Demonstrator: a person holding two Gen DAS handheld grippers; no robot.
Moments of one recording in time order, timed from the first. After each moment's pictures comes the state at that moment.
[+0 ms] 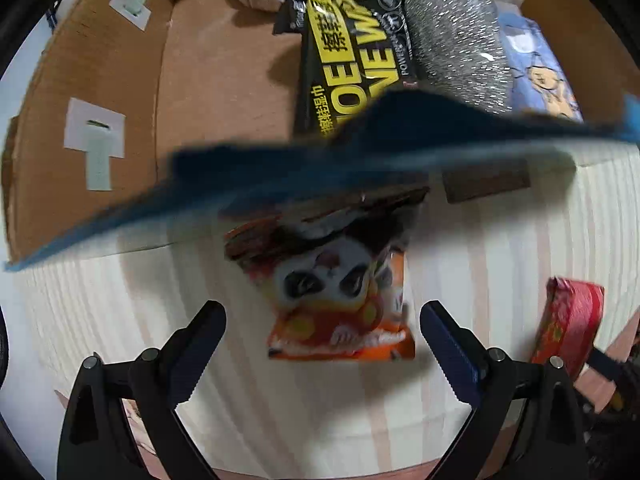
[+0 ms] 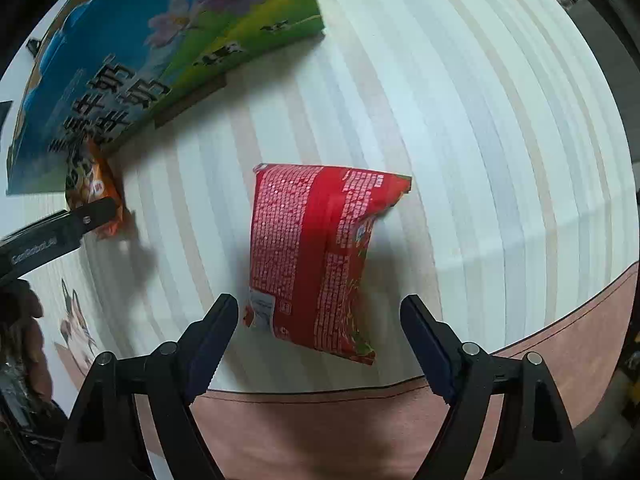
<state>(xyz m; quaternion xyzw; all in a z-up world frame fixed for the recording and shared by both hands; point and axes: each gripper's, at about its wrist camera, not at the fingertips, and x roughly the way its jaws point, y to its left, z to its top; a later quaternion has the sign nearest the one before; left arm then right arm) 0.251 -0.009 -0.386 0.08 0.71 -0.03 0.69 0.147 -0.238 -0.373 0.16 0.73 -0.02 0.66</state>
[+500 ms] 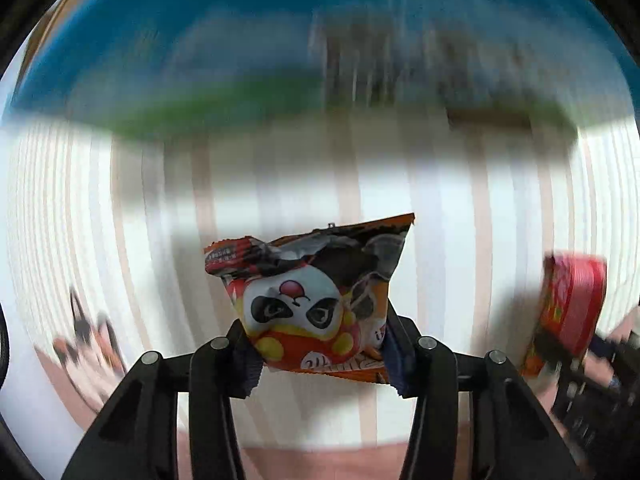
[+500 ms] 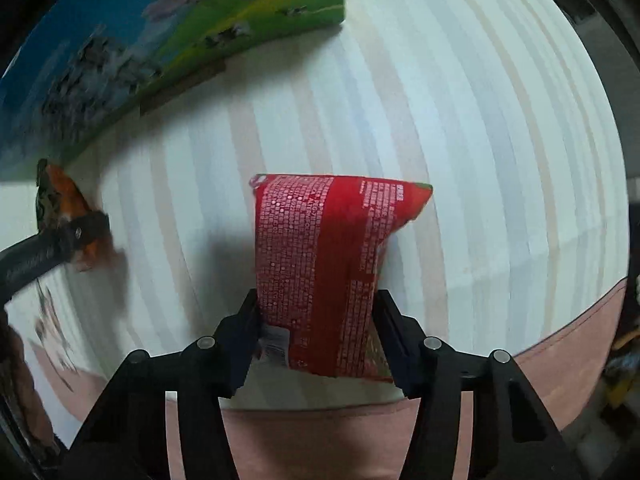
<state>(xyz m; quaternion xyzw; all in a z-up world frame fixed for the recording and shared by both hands) 0.190 -0.006 -0.386 0.04 0.74 -0.01 0.67 0.164 -0.233 -0.377 0.08 0.75 -0.02 0.65</state>
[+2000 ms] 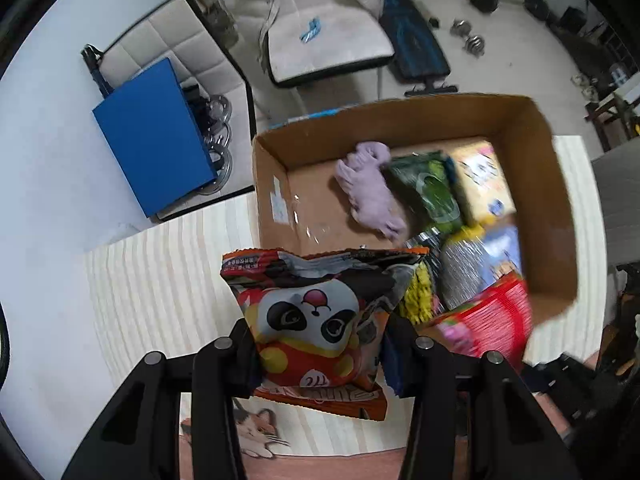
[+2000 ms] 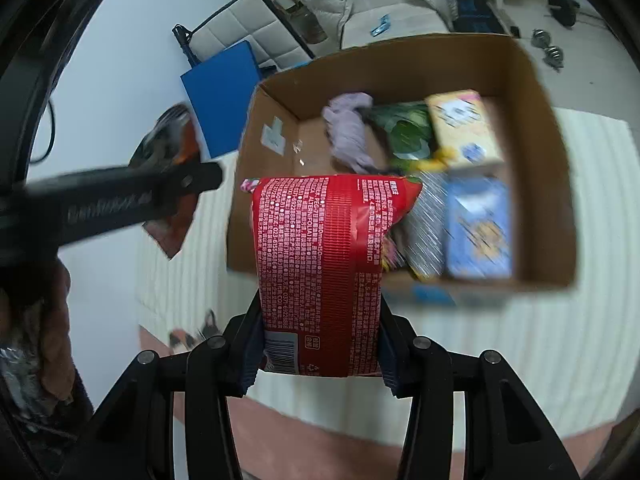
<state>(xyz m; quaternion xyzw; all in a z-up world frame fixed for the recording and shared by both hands) 0.381 0.032 -0.197 0.11 0.68 -0.01 0.72 0.310 -0.097 -0.222 0.17 0.64 0.20 0.72</state>
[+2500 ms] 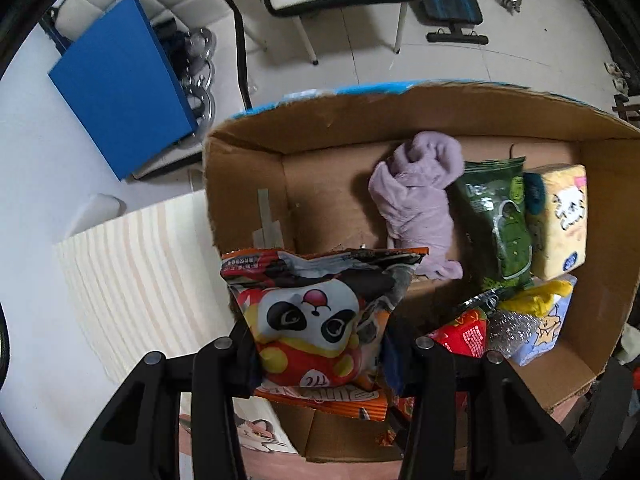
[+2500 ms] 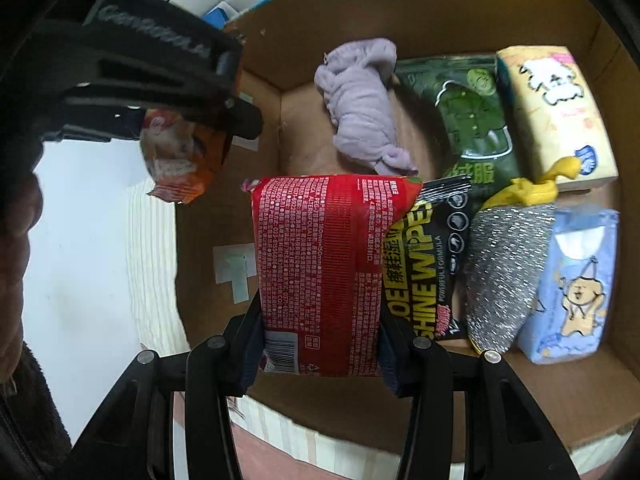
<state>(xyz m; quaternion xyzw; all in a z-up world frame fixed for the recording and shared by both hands) 0.462 0.062 -0.311 0.08 0.78 0.01 0.62 0.352 -0.048 -0.335 0.19 0.69 0.20 0.67</state>
